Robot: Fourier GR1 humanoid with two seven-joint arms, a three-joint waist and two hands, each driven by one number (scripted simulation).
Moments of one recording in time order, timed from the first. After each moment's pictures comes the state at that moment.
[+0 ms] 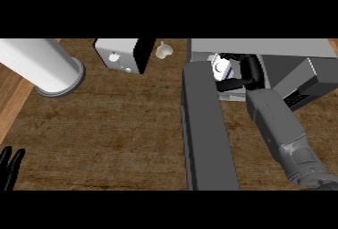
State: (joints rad) left arm 0.50 0.04 0.17 -2.16 0.32 -0.32 -0.17; right arm -0.91 -0.17 -0.13 -0.40 0.01 -0.09 -0.69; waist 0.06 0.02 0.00
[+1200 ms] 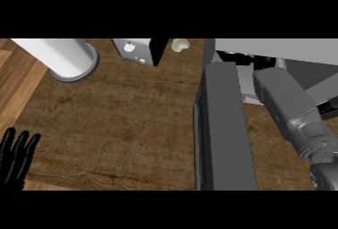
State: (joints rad) left arm 0.38 0.06 0.13 -2.12 0.25 -0.33 -0.16; right arm -1.14 -0.25 -0.18 -0.13 0.09 -0.54 -0.69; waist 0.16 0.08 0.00
